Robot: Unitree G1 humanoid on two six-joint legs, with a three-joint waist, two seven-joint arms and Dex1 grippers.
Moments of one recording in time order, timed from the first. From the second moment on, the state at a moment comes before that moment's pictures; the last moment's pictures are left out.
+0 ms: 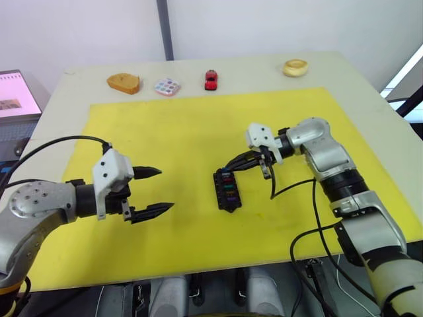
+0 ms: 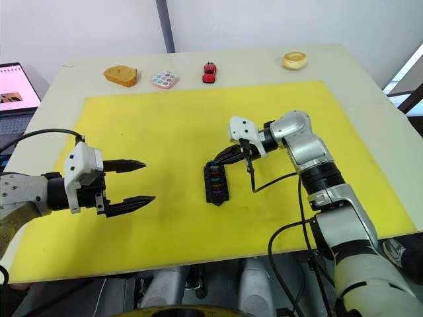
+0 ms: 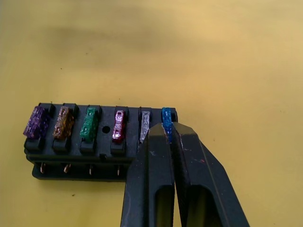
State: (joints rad) left arm -0.05 0.93 0.25 -0.61 -0.70 0.67 -0.92; right arm -0.91 -0.53 0.30 0.48 0.10 0.10 1.51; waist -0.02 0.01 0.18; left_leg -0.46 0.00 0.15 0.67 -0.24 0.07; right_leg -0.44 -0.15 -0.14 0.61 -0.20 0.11
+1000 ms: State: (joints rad) left arm -0.03 0.88 0.22 -0.61 -0.66 0.64 -0.90; right arm -0.98 -0.57 0.39 0.34 0.00 0.33 1.53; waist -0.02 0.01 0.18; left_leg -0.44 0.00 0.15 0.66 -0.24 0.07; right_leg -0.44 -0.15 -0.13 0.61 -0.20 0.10
